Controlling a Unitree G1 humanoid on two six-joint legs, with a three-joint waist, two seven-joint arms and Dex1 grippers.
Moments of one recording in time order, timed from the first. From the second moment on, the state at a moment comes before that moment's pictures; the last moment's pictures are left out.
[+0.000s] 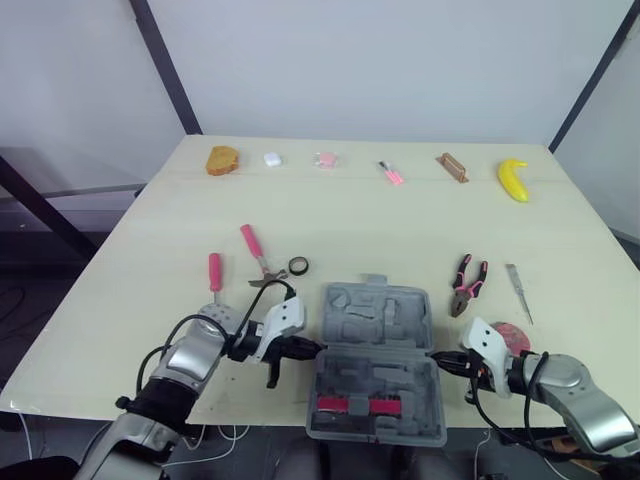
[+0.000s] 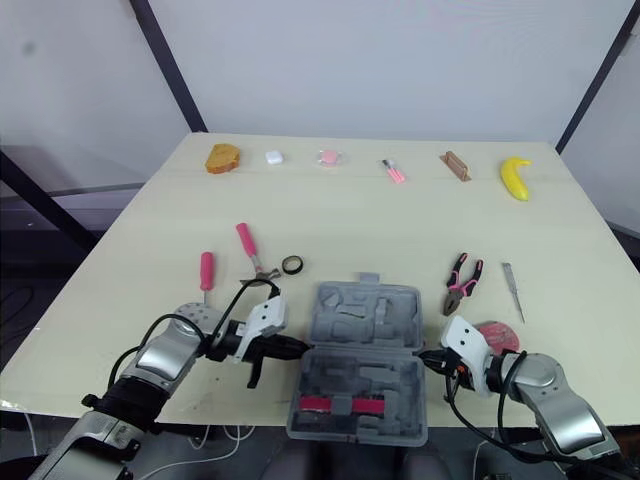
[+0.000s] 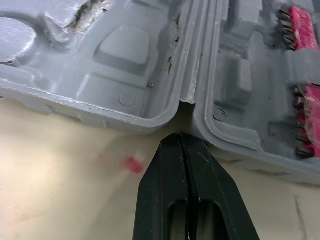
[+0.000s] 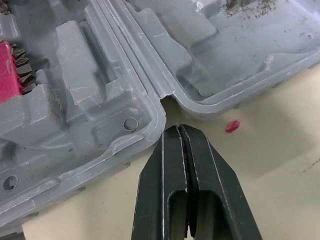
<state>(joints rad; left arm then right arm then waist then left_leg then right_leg) -0.33 0.63 -0.27 0.22 -0.07 0.21 -1.33 0.02 -0.65 0.16 -0.15 0.19 0.32 0.91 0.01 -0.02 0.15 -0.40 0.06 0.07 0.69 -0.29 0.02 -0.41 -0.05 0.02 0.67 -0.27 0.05</state>
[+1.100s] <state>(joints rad) -0.30 0.64 -0.30 0.15 -0.09 0.26 -1.33 0.06 -0.68 0.16 -0.20 0.22 0.37 0.95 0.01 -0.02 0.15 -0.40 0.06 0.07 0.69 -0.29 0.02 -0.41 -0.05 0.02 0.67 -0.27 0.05</state>
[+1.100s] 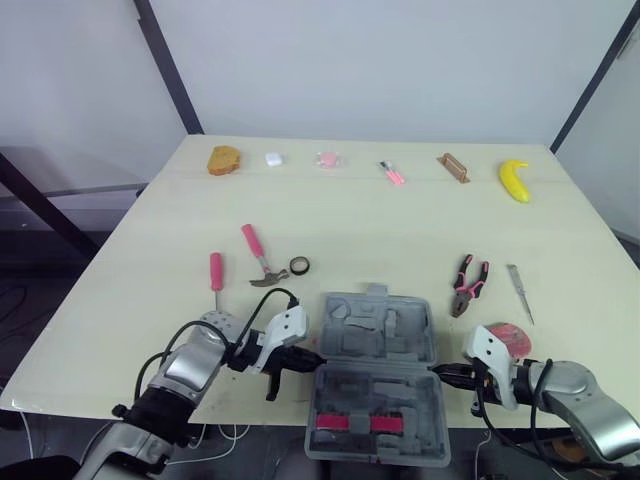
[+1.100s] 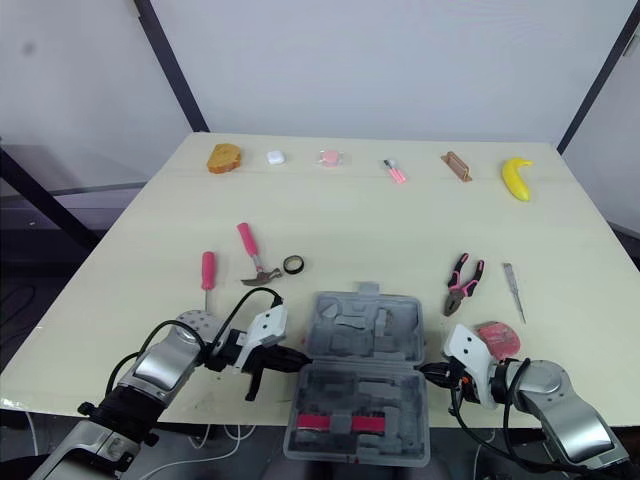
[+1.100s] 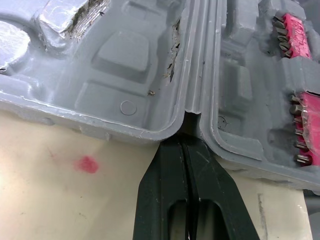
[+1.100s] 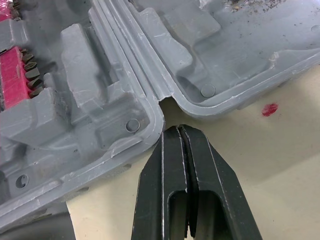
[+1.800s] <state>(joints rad) -0.30 0.65 -0.31 0.15 -0.10 0.26 -1.33 0.07 -0.68 0.16 -0.20 0.22 0.37 0.95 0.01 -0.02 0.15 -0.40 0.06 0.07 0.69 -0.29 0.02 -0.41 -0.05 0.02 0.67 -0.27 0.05</state>
